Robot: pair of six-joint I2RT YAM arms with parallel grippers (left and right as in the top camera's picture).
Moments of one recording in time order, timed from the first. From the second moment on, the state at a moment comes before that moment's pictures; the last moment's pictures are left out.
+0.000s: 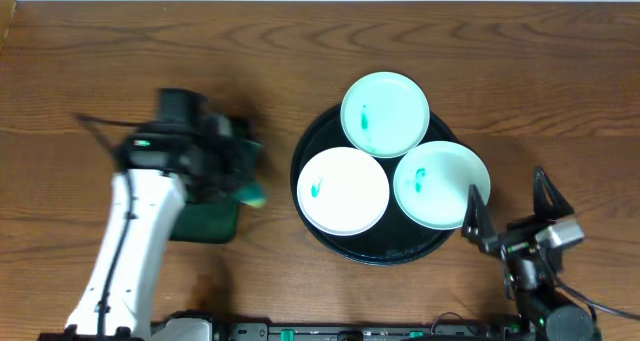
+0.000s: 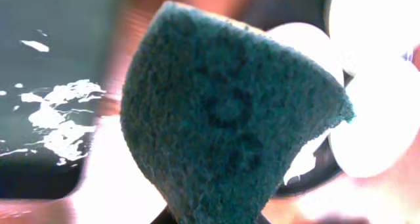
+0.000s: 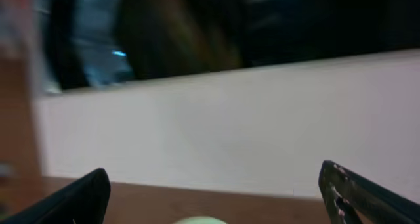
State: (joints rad) left arm -0.12 1.36 1.07 -1.03 0.40 -0.43; right arm -0.05 0.01 0.03 0.42 -0.37 0.27
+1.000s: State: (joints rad) left arm -0.68 1.70 0.87 -0.32 -0.02 -0.97; right arm 0.21 1.22 0.98 -0.60 -0.57 0.21
